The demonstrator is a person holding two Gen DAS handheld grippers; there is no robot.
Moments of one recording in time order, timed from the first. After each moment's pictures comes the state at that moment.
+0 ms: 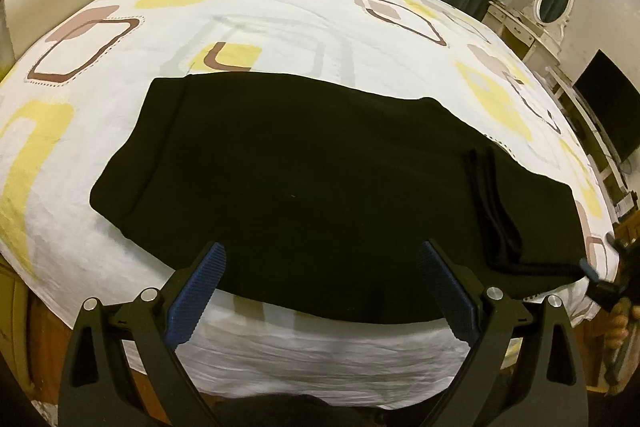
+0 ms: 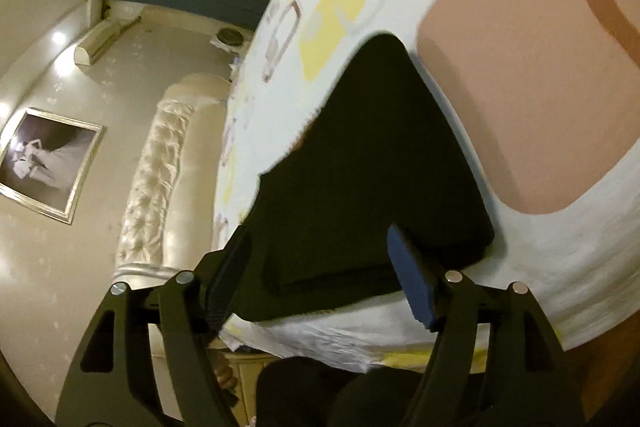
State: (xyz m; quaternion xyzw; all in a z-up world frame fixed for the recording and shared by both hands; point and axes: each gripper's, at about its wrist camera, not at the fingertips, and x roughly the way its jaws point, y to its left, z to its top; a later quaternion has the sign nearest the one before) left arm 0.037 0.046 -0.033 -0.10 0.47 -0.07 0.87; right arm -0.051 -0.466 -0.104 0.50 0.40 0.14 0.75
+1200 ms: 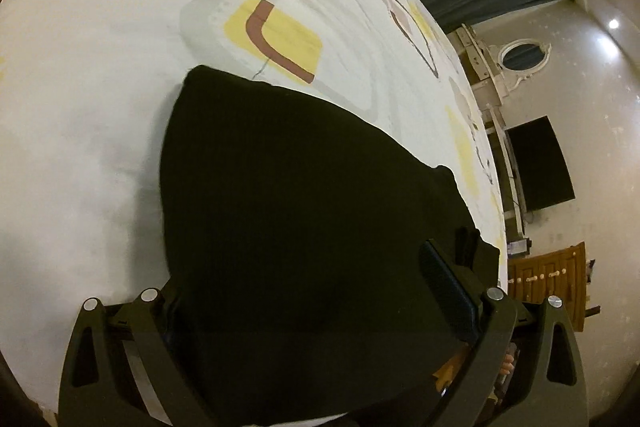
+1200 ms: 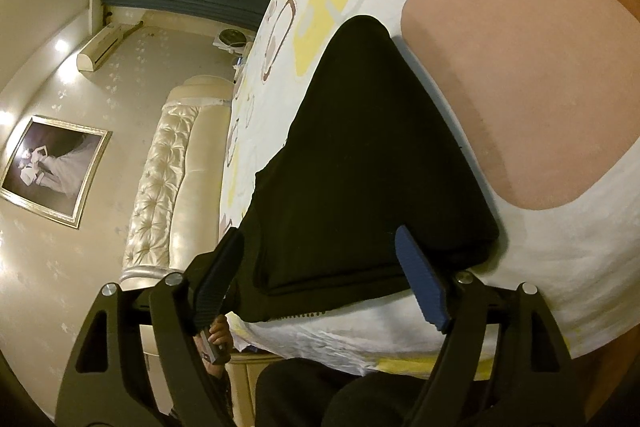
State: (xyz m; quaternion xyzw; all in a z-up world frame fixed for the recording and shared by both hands) left arm 0.152 0.170 -0.082 -0.29 0.53 -0.21 0.77; right arm -0.052 -0.460 -0.118 0.53 0.39 0.15 0.74
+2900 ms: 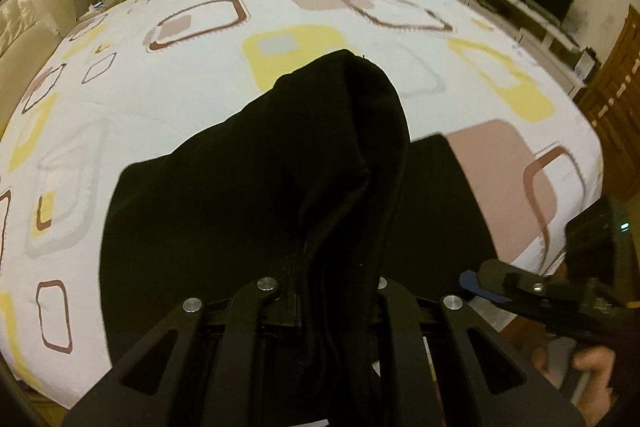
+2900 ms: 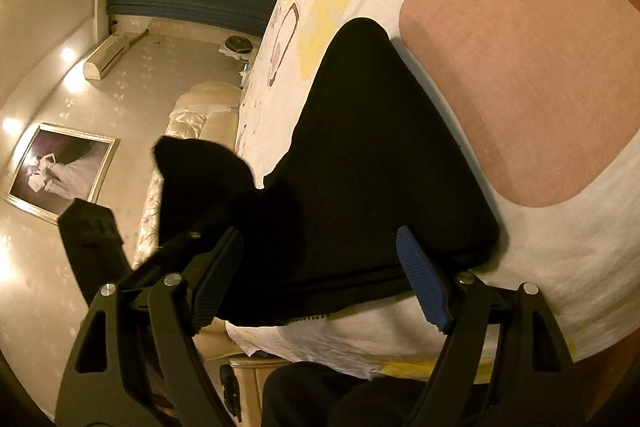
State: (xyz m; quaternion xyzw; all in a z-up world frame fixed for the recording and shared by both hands) left arm 0.072 -0.249 -0.003 0.11 0.48 -0.22 0.84; right arm -0.051 -0.462 -0.124 0.54 0.37 0.16 0.74
